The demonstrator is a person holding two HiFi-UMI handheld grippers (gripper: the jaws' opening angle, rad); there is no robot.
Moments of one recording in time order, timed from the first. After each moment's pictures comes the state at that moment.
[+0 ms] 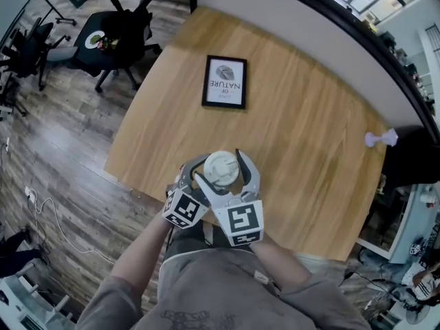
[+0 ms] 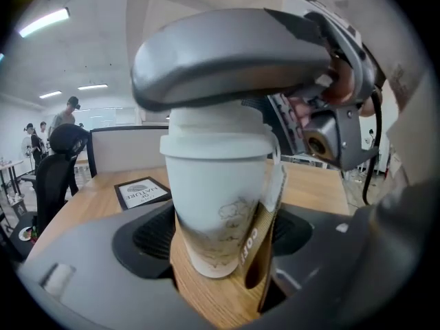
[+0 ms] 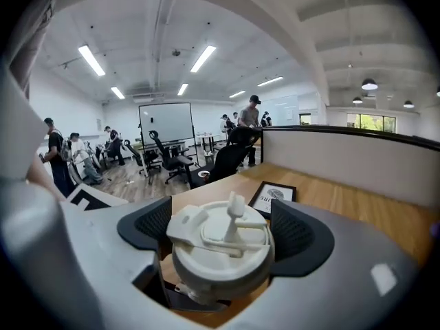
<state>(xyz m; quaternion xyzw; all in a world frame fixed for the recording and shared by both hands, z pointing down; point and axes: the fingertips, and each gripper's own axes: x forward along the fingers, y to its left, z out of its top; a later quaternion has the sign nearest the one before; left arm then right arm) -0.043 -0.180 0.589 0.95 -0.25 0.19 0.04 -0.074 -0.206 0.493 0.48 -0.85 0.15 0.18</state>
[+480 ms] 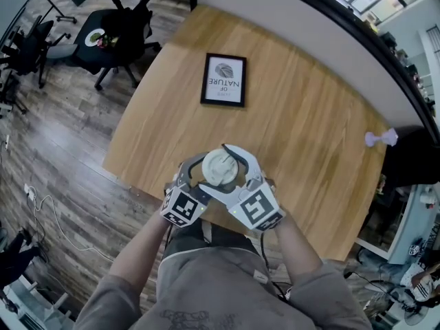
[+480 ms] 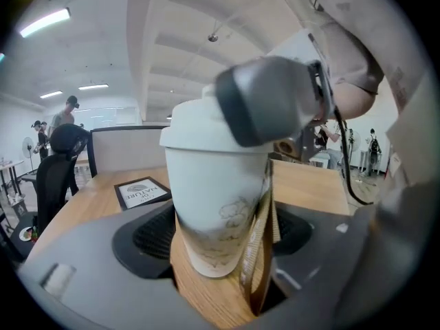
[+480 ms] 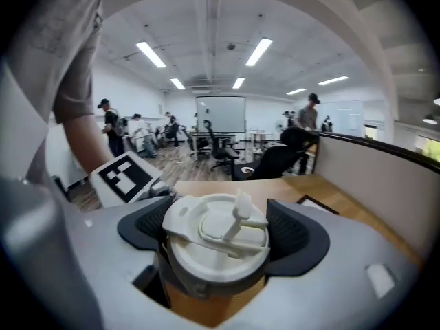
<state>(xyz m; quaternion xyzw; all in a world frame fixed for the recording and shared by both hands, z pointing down) -0.041 -0.179 0.590 0.95 -0.25 0.19 0.04 -0.086 -0.189 0.500 0.26 -0.93 0.07 0.23</state>
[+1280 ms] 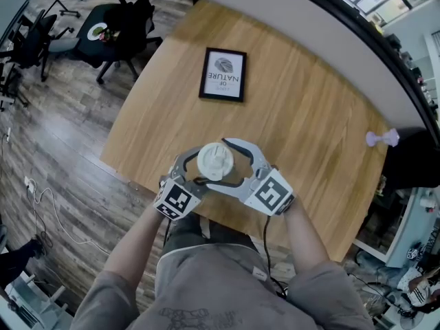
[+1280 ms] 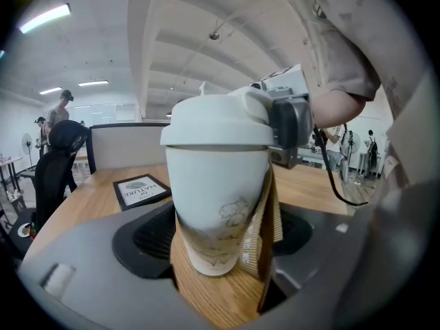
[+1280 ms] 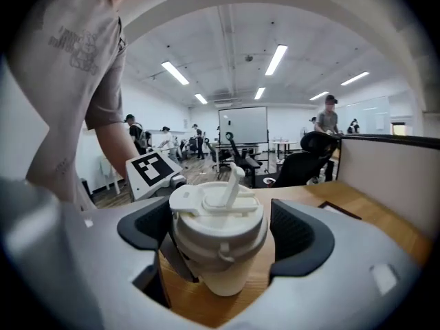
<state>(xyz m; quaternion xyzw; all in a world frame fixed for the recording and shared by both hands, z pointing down) -0.041 -0.180 0.587 0.95 -0.24 0.20 0.05 -0.066 -0.177 0.502 0.15 -0.97 0.05 0.18</state>
